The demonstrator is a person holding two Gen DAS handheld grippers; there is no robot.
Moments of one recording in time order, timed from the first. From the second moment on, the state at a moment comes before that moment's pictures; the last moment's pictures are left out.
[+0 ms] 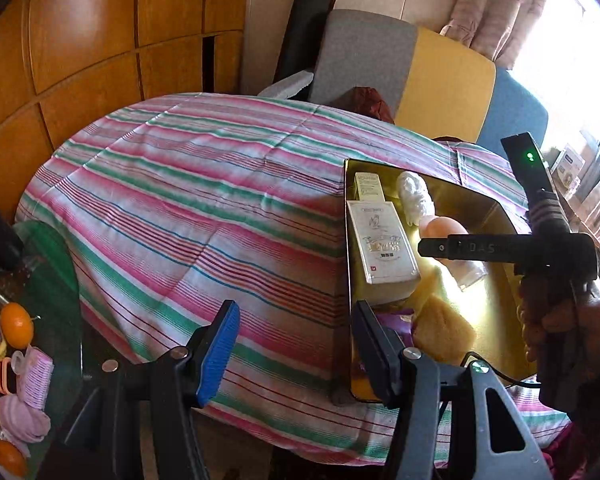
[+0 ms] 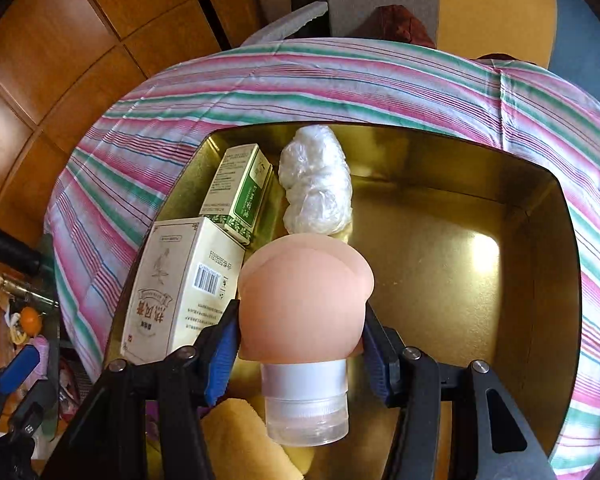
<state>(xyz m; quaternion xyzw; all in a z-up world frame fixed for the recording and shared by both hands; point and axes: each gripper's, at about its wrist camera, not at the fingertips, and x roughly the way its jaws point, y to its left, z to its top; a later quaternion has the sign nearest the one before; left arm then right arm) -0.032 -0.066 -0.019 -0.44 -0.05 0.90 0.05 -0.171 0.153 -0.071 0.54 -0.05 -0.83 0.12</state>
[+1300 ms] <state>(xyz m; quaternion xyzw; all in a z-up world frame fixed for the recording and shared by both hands) -0.028 -0.058 -0.018 -0.43 -0.04 0.90 0.05 -0.135 0.173 -0.025 0.48 -0.08 -0.87 0.13</state>
